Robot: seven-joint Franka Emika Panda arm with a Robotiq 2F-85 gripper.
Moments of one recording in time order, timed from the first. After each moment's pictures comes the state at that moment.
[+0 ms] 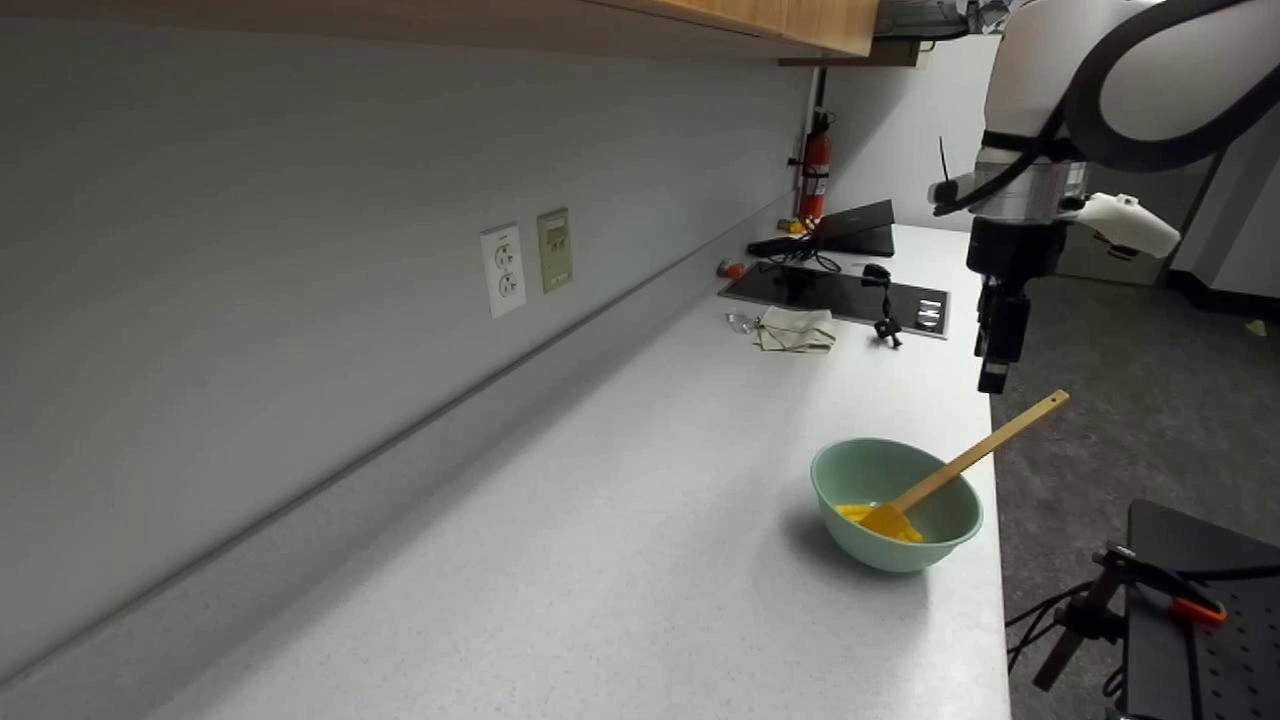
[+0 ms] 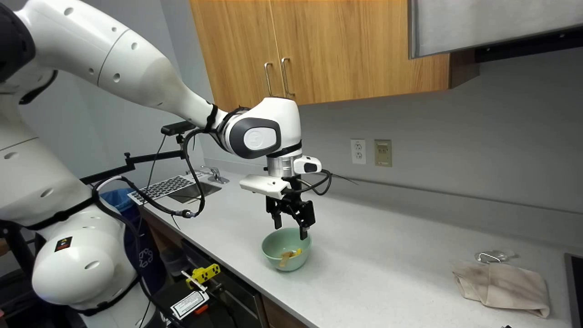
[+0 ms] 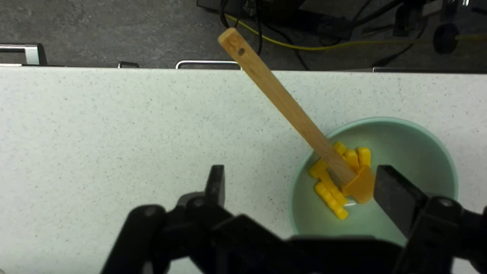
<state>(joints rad) -0.06 -0.26 -0.11 -2.57 -0.07 2.22 -0.34</state>
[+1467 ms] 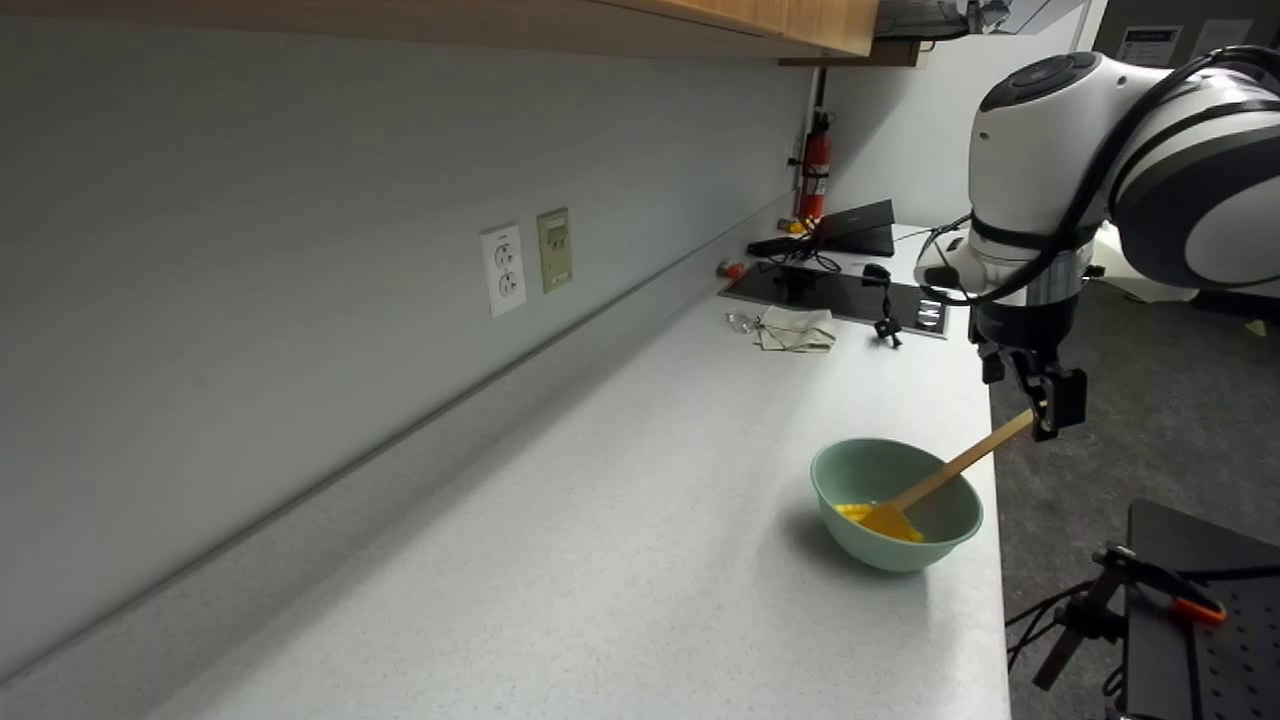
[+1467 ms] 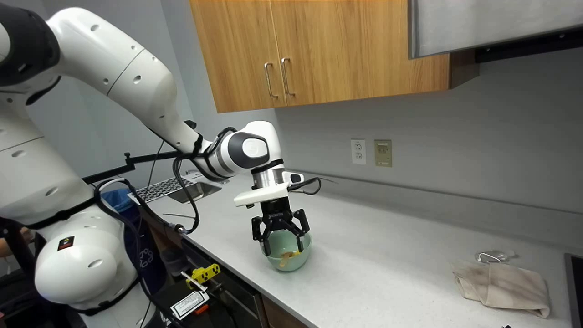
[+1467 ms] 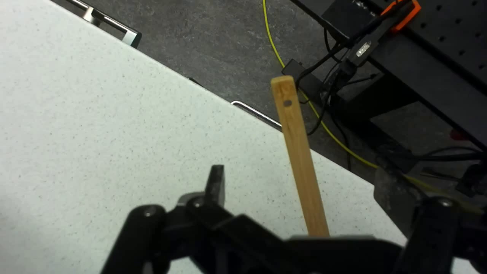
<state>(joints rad) -0.03 -0.22 0.00 -2.66 -0.47 2.22 -0.41</state>
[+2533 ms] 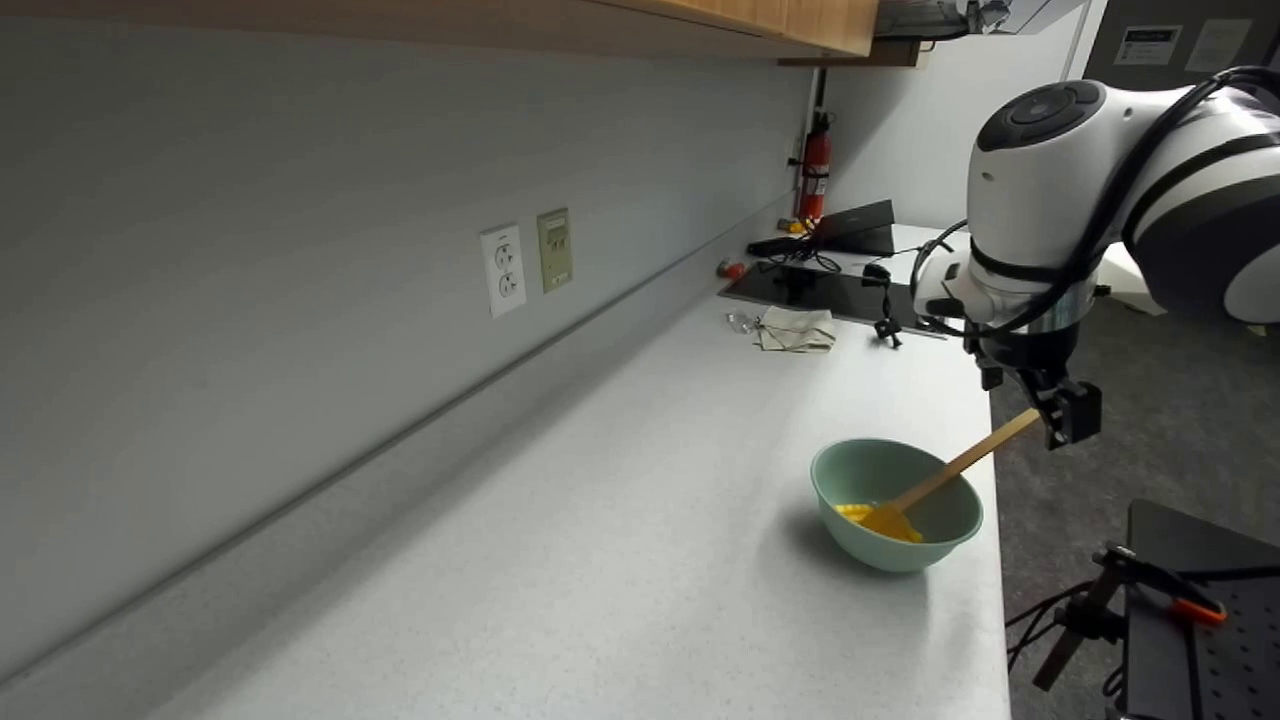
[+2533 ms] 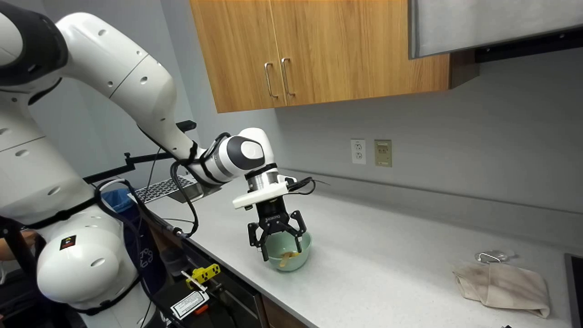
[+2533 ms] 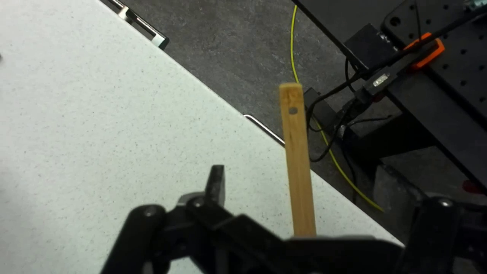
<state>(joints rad) -0.01 -0.21 0.03 -2.68 -0.60 2.20 -0.42</state>
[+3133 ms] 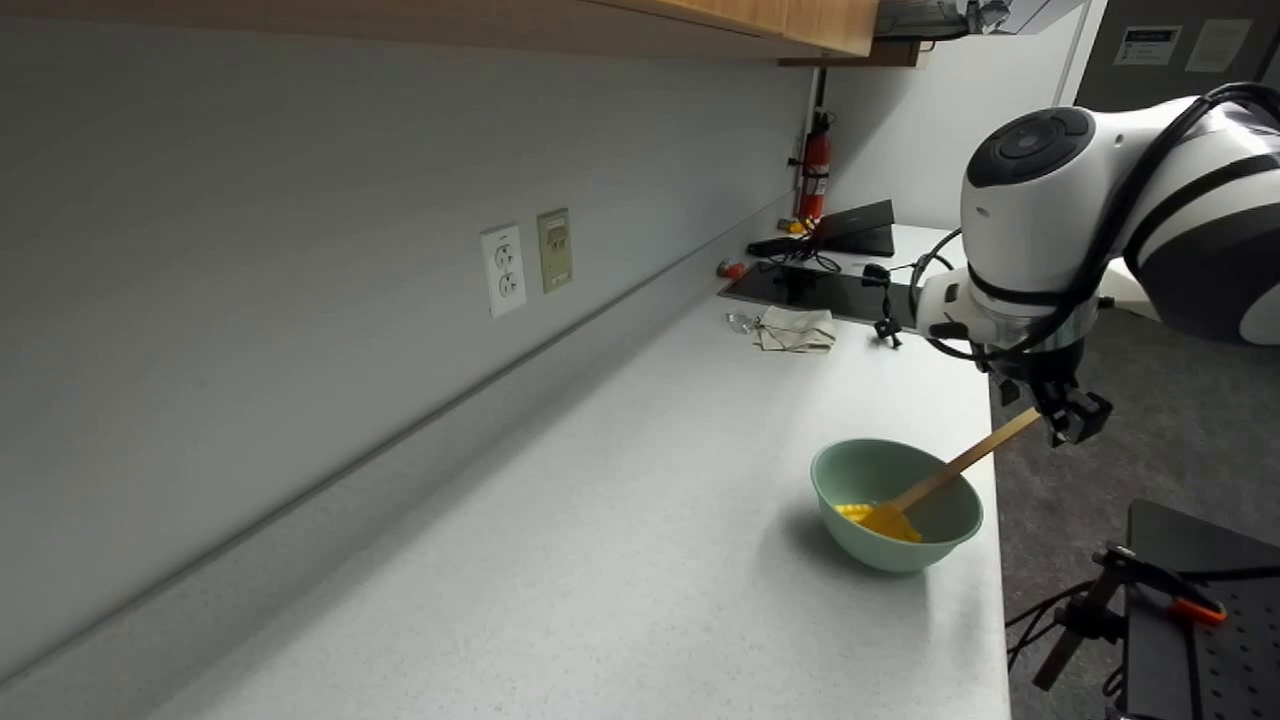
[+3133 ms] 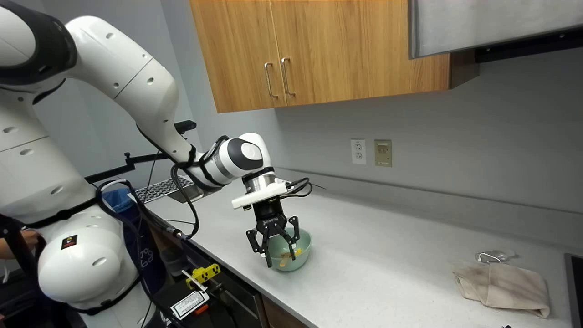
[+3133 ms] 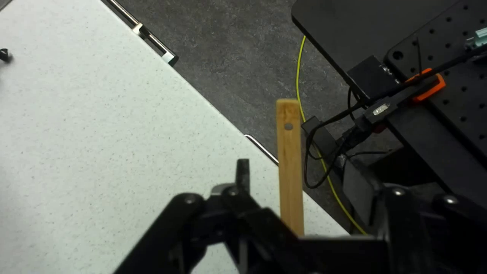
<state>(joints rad) 0.01 -0.19 0.05 -2.68 -0.66 2.14 -0.42</state>
